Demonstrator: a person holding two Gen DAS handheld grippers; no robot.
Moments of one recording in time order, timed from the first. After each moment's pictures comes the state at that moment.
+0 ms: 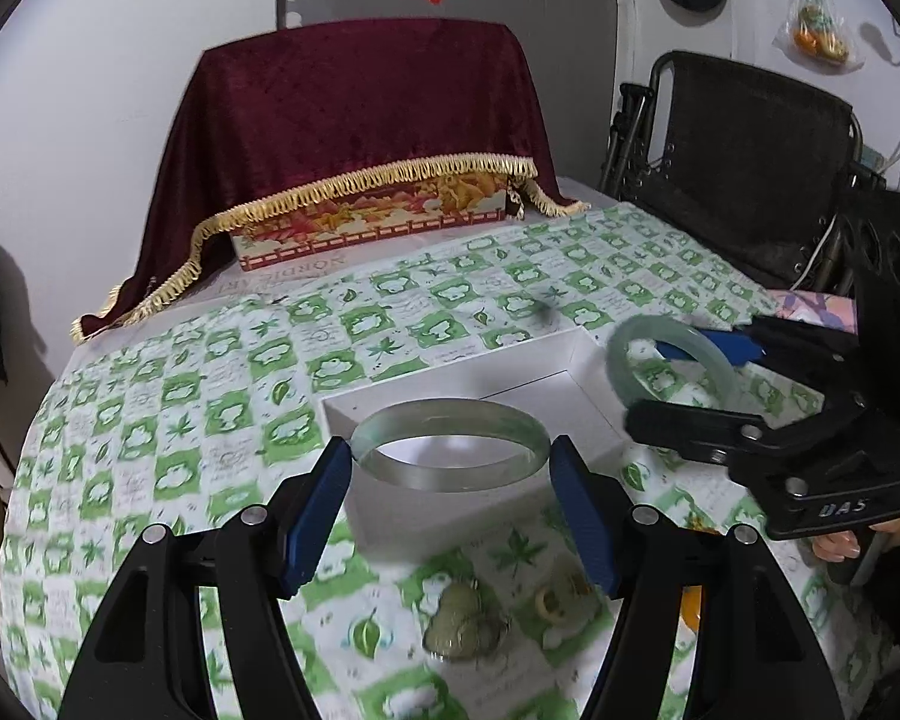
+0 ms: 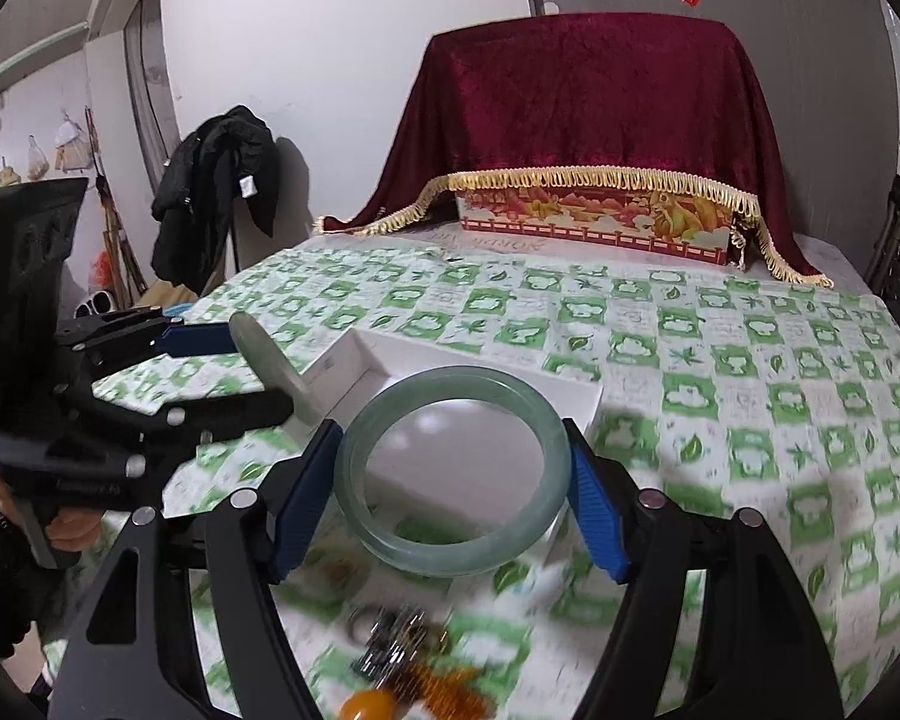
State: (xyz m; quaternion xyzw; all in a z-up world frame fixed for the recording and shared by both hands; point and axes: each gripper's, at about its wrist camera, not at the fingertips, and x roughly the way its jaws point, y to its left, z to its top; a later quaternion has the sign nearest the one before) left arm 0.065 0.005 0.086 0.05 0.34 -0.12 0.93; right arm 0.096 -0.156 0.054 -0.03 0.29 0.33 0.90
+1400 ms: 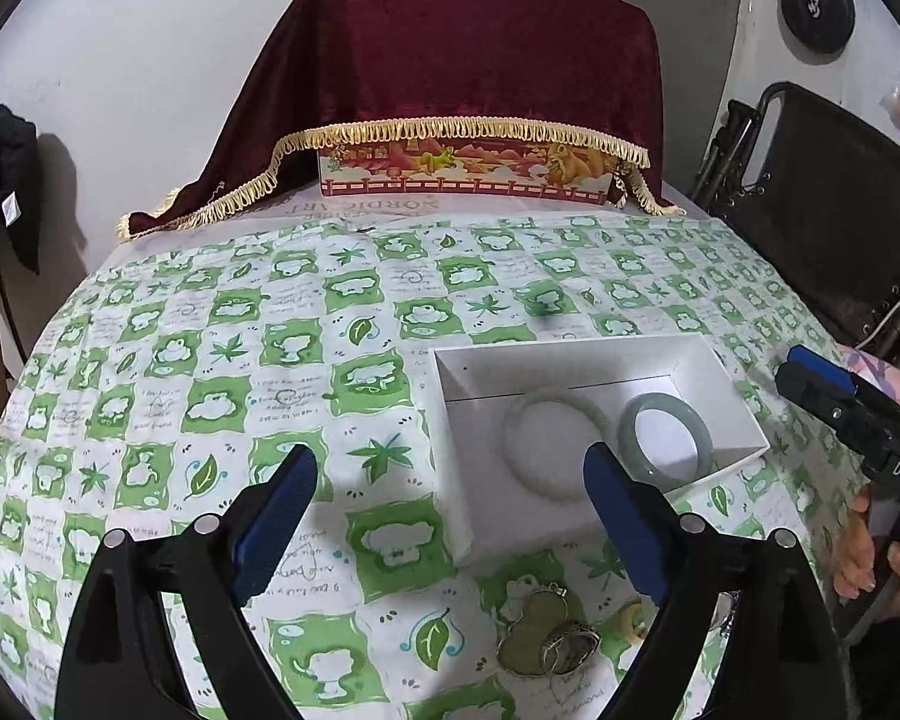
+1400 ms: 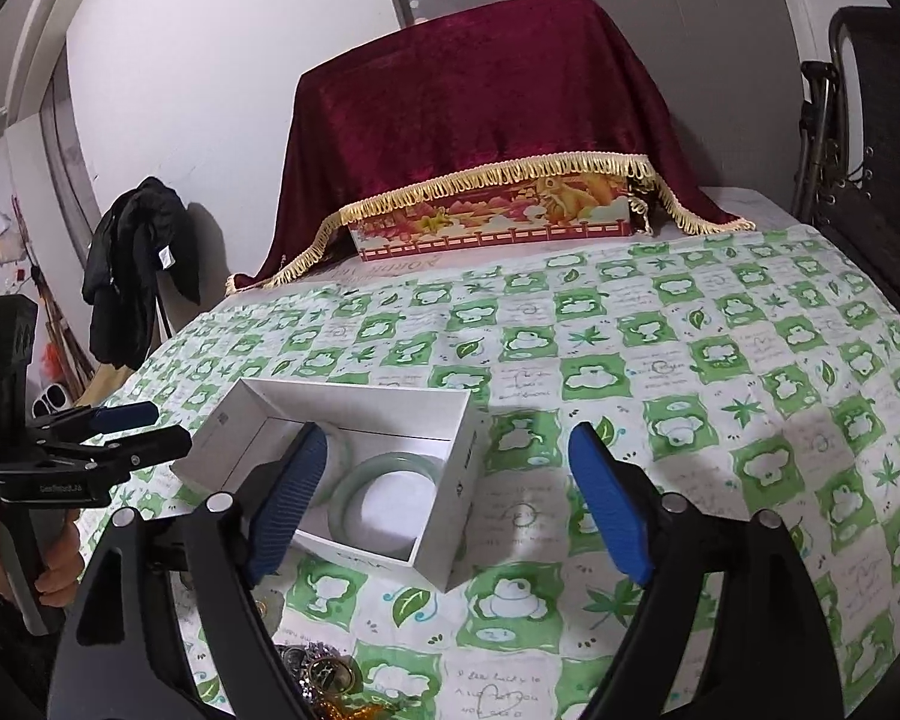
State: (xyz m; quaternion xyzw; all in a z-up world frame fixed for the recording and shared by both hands) left arm 0.088 0.054 0.062 -0.03 0.39 -0.04 0.92; right arm 0.116 -0.205 0.034 0.06 0.28 0.24 0.93
